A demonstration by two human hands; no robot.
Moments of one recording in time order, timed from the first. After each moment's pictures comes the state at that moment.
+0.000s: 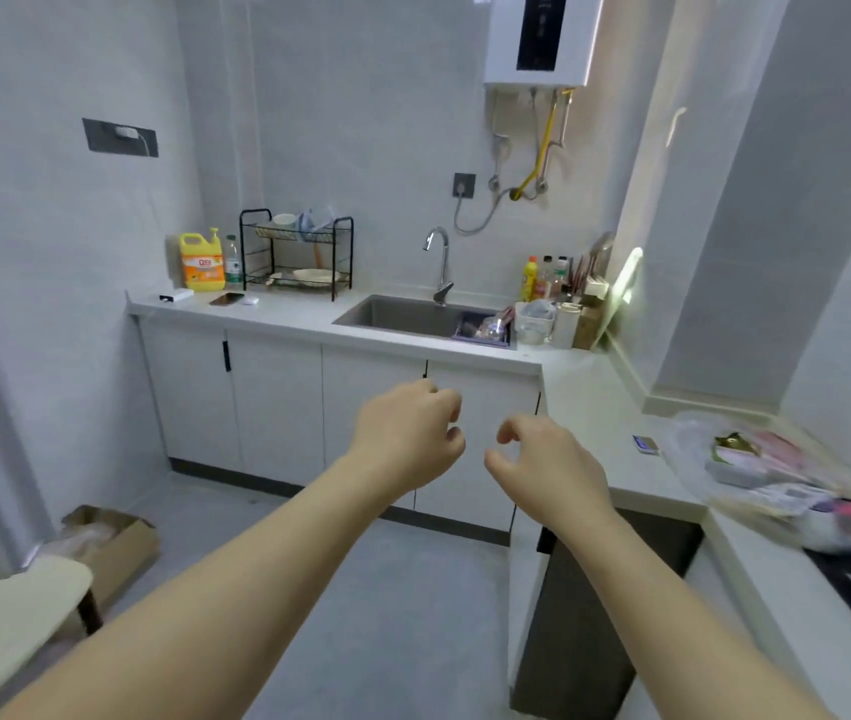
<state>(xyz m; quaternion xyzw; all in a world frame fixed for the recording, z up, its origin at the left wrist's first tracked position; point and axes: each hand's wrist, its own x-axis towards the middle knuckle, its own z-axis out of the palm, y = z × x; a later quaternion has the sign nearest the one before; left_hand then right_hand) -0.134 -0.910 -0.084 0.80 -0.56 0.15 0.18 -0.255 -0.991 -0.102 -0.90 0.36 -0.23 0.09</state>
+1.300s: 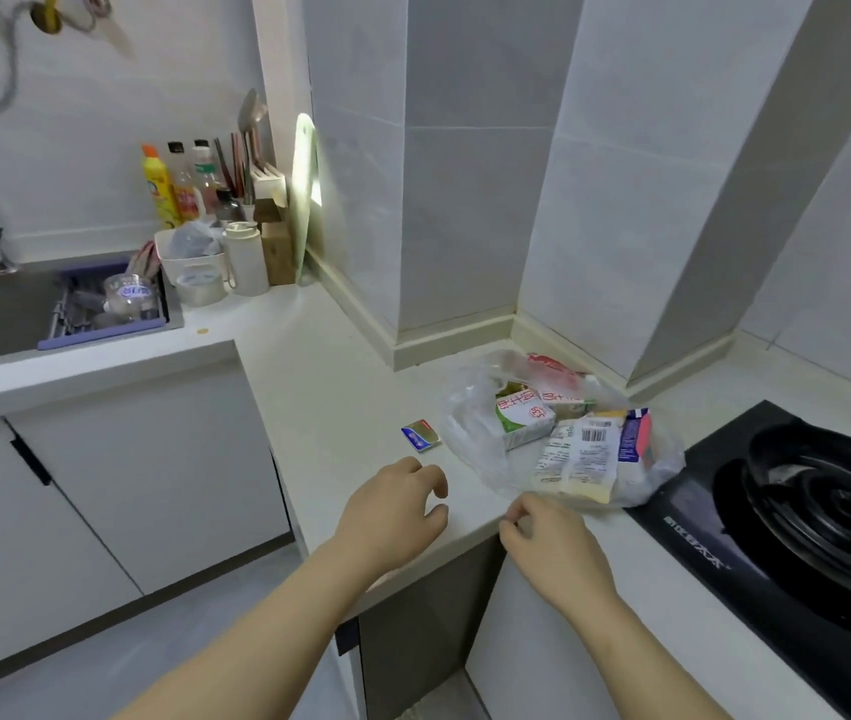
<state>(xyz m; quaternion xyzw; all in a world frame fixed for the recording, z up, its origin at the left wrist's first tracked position) -0.167 -1.360 -0.230 0.57 -0.80 -0.17 0.13 -0.343 -1.327 -0.245 -0.64 0.72 -0.18 0.18</state>
